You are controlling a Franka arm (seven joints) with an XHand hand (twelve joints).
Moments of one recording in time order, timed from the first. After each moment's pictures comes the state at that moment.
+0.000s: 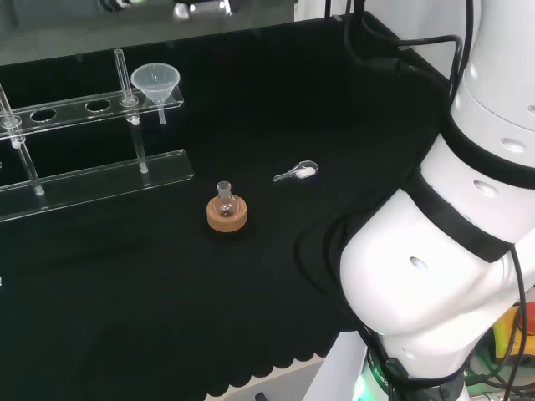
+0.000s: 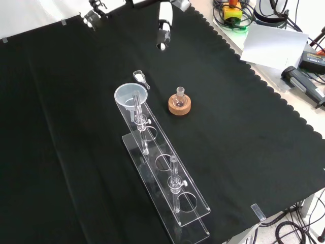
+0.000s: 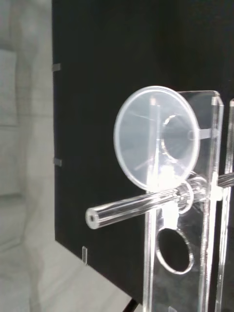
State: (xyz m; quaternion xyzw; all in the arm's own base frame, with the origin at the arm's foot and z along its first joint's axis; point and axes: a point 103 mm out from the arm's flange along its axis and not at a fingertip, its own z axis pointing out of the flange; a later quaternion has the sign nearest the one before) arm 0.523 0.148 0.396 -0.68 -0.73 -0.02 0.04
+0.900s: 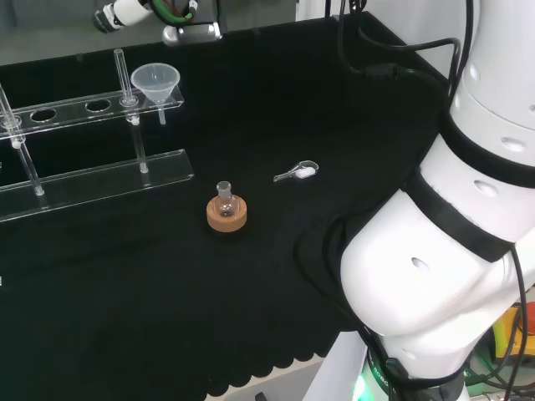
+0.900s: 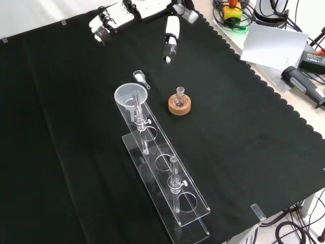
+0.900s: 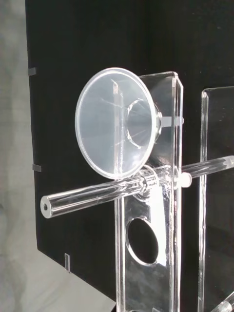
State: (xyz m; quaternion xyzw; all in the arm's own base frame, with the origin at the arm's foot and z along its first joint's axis) arm 0.511 0.165 0.372 -0.69 -0.72 -0.01 0.06
